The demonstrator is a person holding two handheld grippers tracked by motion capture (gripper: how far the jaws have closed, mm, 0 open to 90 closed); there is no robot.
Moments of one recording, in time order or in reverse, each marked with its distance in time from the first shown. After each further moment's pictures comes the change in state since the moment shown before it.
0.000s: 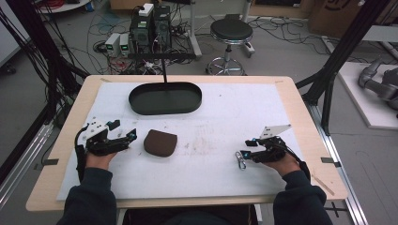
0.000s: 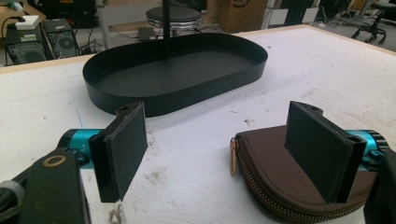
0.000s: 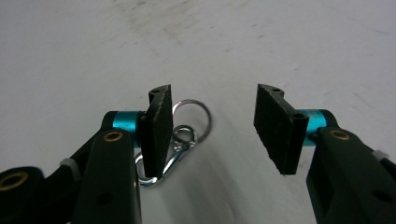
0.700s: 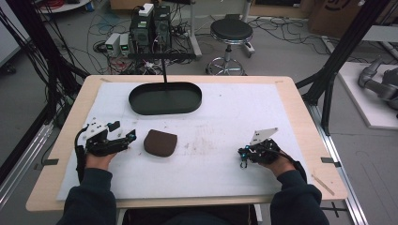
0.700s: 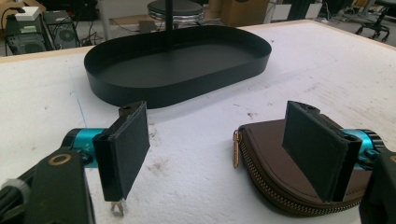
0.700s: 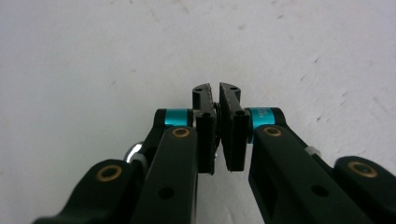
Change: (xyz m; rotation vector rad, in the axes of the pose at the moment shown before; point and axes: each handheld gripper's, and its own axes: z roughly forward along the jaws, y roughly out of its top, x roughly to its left) left arm 0.002 -0.003 0.001 0.022 0.002 -0.010; right arm 0.010 0.004 0.018 0.121 -0.040 -0.143
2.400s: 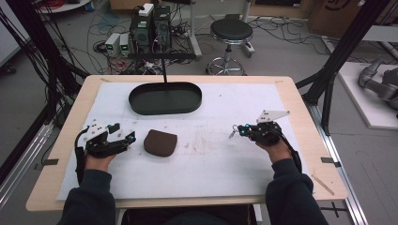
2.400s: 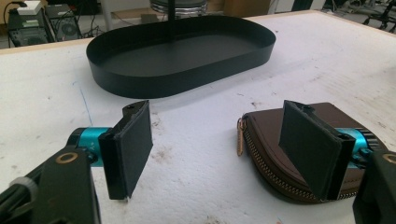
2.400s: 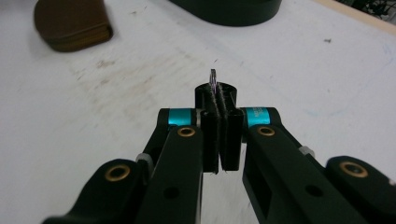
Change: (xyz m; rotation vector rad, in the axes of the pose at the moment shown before) left arm 0.001 -0.005 -0.002 0.023 0.012 0.004; right arm -0.031 0.033 -0.017 -0.253 -0.071 0.149
